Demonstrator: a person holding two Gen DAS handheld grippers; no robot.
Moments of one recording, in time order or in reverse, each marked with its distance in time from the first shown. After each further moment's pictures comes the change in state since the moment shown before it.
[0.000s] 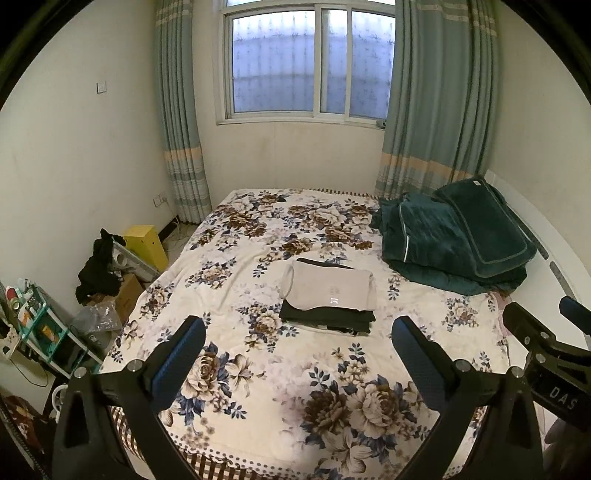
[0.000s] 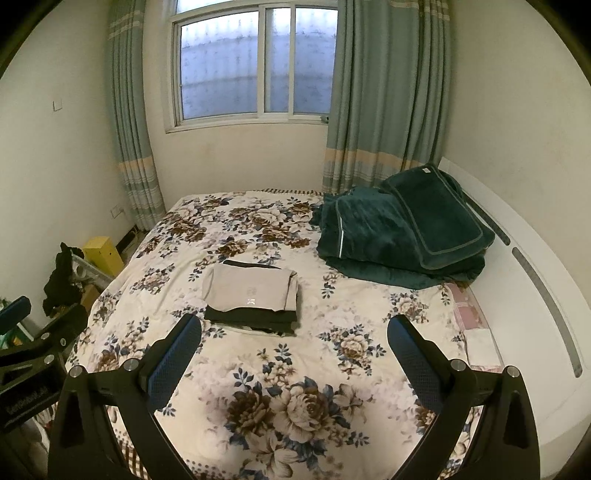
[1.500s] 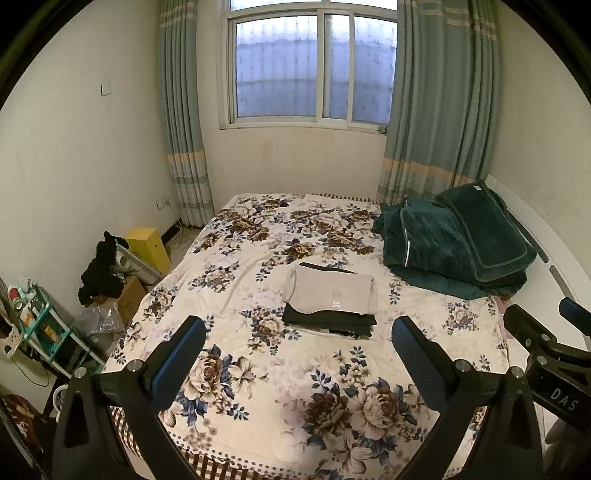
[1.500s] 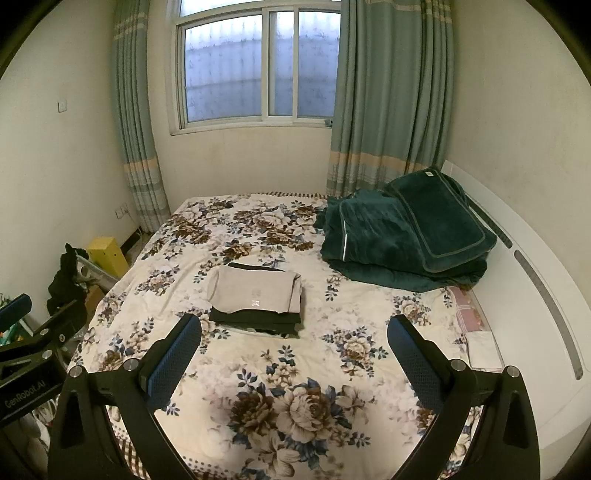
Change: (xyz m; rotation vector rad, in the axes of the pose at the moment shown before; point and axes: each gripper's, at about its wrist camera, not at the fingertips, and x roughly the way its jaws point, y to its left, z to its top) left arm -0.003 0.002 0.002 0.000 0.000 0.006; right arm -0.004 0.011 0.011 -0.006 -0.005 0.011
